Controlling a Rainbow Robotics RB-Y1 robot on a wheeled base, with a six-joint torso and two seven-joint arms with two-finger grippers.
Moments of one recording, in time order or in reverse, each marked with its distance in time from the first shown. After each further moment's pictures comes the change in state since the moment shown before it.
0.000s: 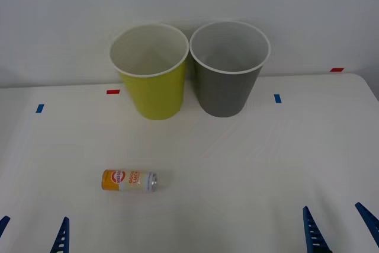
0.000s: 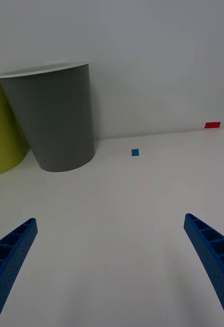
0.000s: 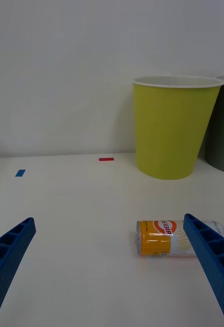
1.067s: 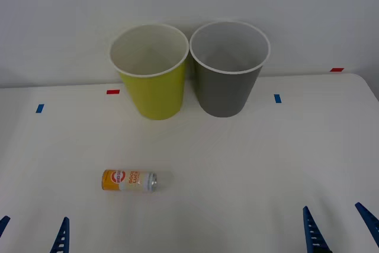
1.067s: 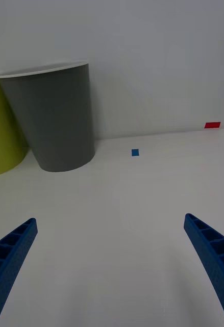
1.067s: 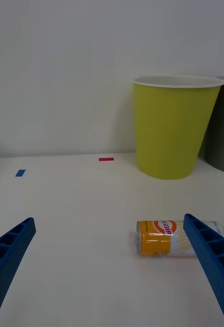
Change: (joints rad) right arm 0.000 0.000 0.000 0.000 0.000 0.000 0.000; left arm 0.000 0.000 0.000 0.000 0.000 0.000 0.000
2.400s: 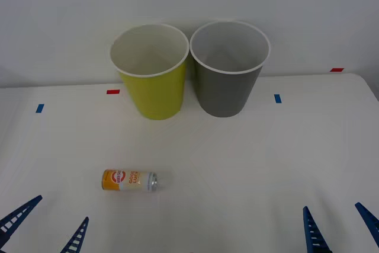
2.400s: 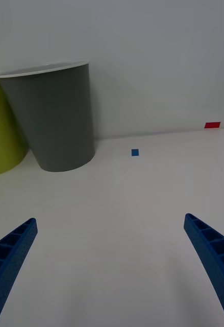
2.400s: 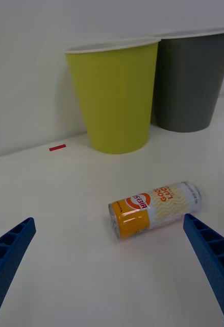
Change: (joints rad) right arm 0.000 0.000 0.000 0.000 0.000 0.000 0.000; left arm -0.205 0.359 -0.013 0.073 0.034 0.101 -0.010
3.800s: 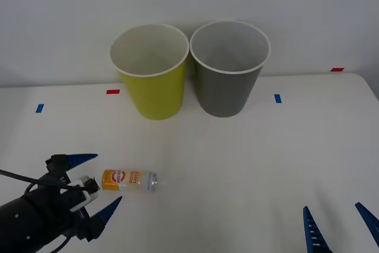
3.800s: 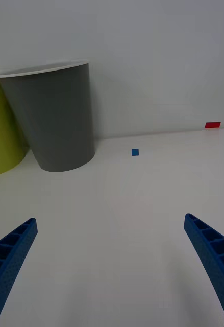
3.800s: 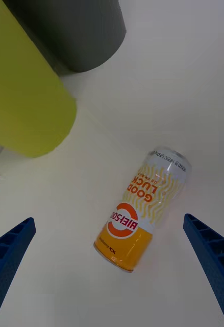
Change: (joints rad) right arm 0.000 0.000 0.000 0.000 0.000 0.000 0.000; left arm -0.500 0.430 -0.182 -0.321 -0.113 0.886 -0.022
